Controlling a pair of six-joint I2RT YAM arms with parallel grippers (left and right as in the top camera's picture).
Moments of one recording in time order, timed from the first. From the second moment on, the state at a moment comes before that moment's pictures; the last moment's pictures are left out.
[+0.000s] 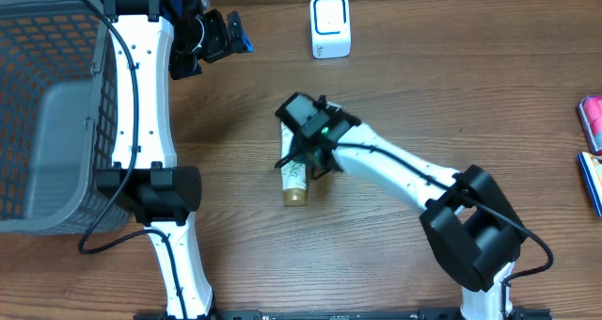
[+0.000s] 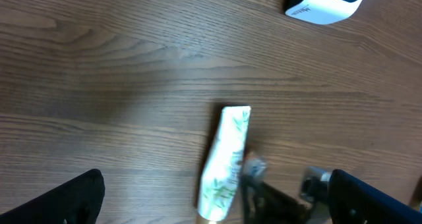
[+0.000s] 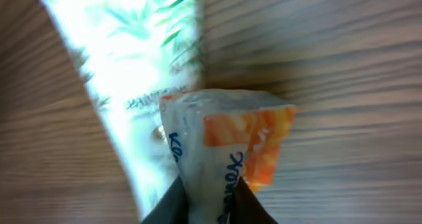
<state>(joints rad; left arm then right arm) -0.02 2.26 2.65 -1.69 0.26 -0.34 0.74 2.02 1.50 -0.75 0.08 0.99</state>
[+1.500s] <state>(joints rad) -0.02 2.26 2.65 -1.69 0.26 -0.34 0.19 1.94 1.37 -0.93 -0.39 0.76</state>
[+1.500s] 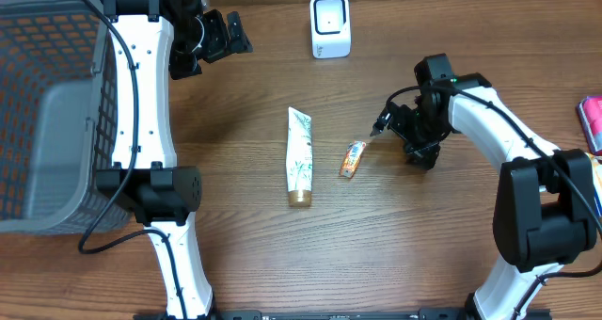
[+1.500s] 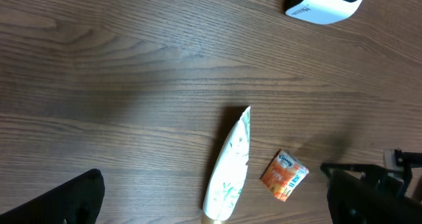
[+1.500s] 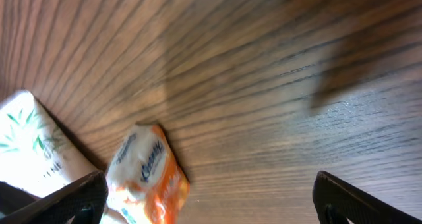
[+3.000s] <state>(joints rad) -0.02 2.26 2.65 -1.69 0.26 -0.34 0.62 1.55 0.87 -0.35 -0.16 0.82</state>
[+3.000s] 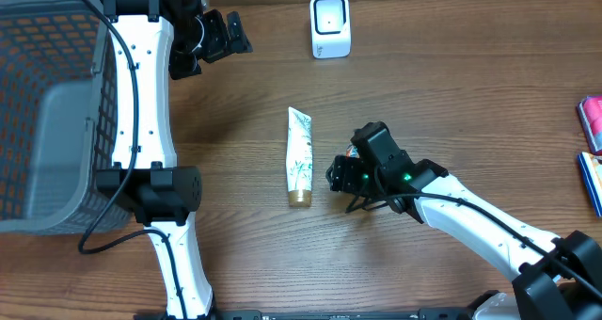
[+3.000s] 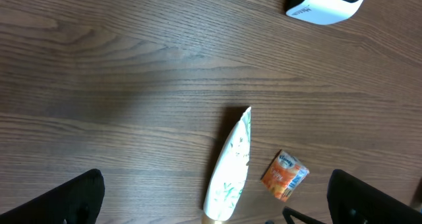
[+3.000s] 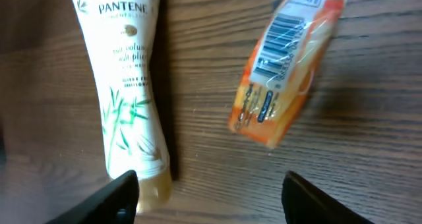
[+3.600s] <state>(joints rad) -0.02 2.26 2.65 -1.69 0.26 -0.34 0.68 1.70 0.87 -0.26 0.11 1.15</state>
